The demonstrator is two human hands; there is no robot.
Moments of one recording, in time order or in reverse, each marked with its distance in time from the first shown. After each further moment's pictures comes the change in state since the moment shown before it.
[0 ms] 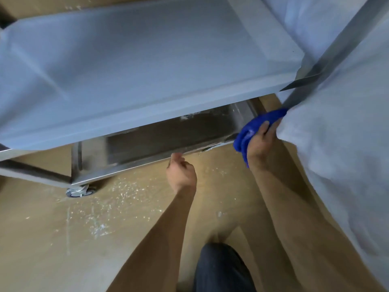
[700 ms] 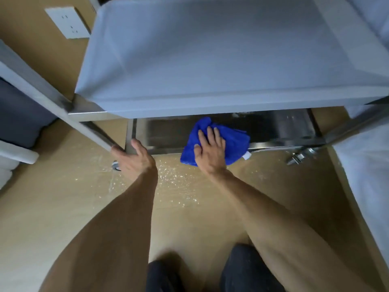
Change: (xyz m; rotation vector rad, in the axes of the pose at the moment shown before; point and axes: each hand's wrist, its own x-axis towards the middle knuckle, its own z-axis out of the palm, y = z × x) left_hand 0.103 -0.105 -0.179 -0.150 0.560 -0.389; right_hand -0.126 -0.113 0.235 -0.540 -0.165 -0.377
